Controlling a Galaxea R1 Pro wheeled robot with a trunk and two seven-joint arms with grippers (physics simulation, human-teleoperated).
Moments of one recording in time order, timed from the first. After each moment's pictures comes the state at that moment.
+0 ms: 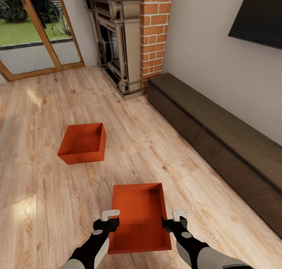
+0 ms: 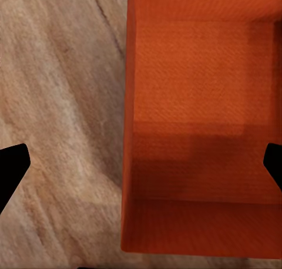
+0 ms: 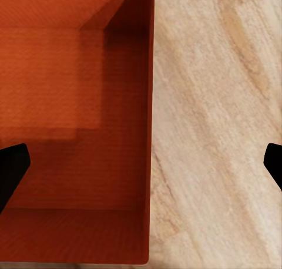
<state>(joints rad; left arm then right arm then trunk) -0.53 -0.15 0.03 -0.40 -0.03 0.00 0.19 -0.67 0.11 0.04 -0.05 0.06 -0.26 -0.10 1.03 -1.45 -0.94</state>
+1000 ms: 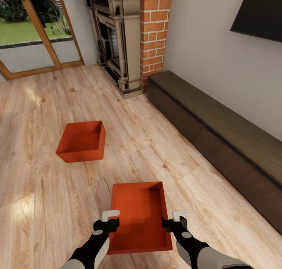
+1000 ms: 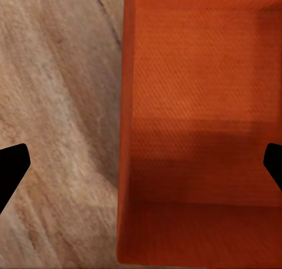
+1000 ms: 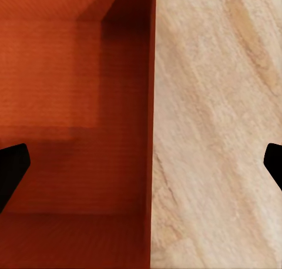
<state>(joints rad) -0.53 -0.16 0.03 -0.40 -0.02 0.00 0.19 -0.67 0.11 0.04 -0.05 0.06 -0.26 -0.10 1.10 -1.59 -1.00</state>
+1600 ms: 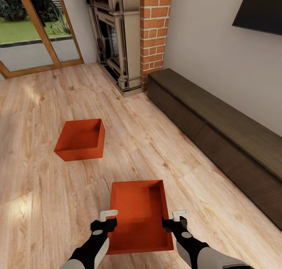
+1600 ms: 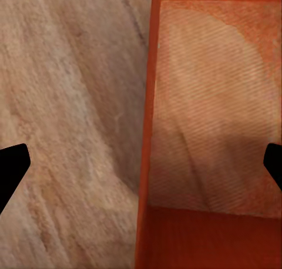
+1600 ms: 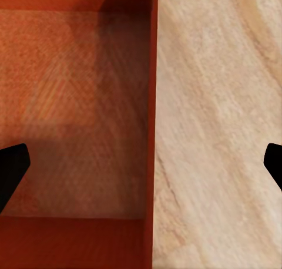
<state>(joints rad) -0.53 -0.15 0.03 -0.40 -0.02 0.00 0.27 -0.67 0.11 0.04 -0.05 0.06 -0.26 -0.10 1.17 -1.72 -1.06</state>
